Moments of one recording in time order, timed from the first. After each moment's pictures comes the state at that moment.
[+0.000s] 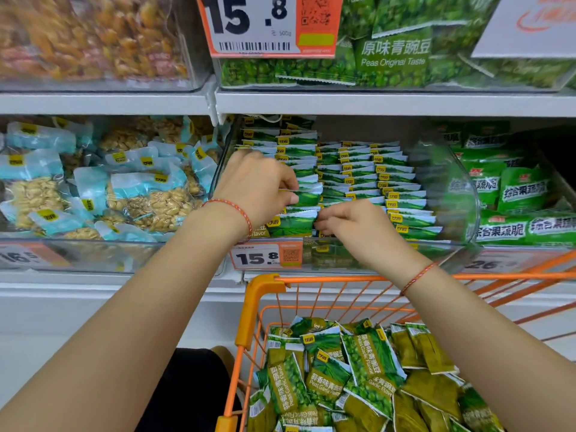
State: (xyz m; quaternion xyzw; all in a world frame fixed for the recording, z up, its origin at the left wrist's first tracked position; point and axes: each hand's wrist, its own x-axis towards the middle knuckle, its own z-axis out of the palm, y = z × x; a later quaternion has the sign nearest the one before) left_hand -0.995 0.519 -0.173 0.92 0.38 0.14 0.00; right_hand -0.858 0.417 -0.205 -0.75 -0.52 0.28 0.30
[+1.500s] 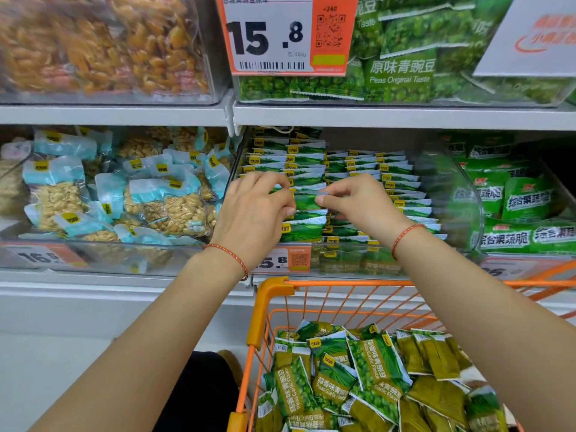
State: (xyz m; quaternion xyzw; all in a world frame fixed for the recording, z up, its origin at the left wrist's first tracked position) left_hand -1.023 0.498 -0.204 0.90 0.34 0.27 -0.03; right_hand -0.846 0.453 -0.192 -0.71 -0.53 0.27 0.37
